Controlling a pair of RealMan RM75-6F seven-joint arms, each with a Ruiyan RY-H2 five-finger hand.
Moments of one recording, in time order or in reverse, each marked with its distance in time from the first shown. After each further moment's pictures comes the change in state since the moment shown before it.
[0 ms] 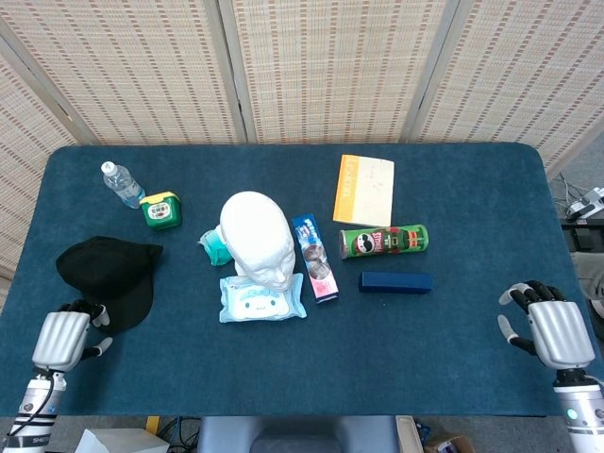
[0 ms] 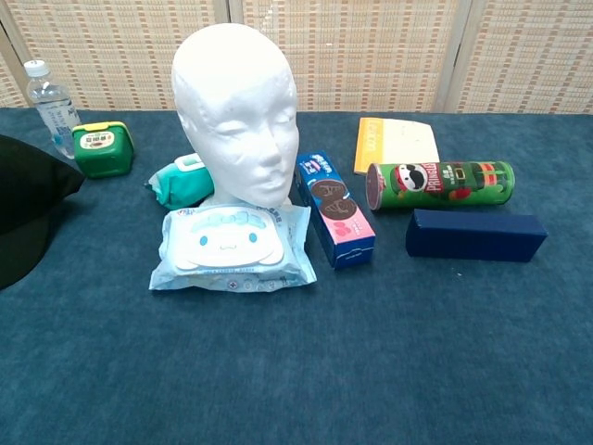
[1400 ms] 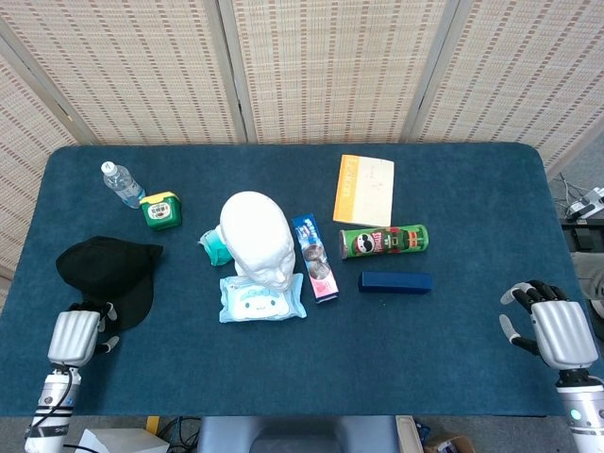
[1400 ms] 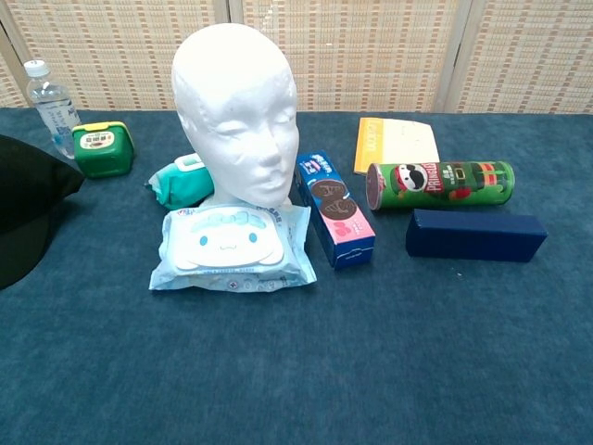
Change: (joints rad) left arm -0.010 -0.188 -0.021 0.272 -0.022 -0.008 -0.029; right arm -0.002 0.008 0.000 0.000 -0.004 0.005 0.027
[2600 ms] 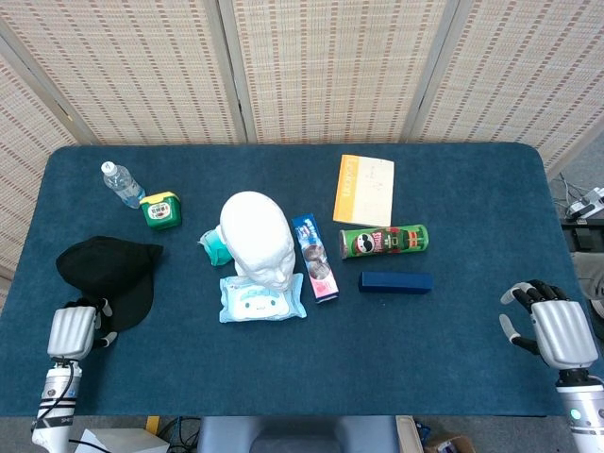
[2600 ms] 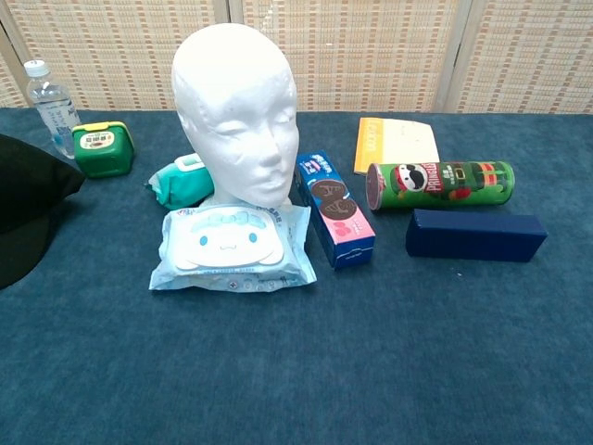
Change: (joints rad) left arm -0.014 -0.083 -0.036 0.139 -0.055 -0.050 -0.050; right arm 0.001 0.001 0.001 -0.001 0.003 -0.002 0.000
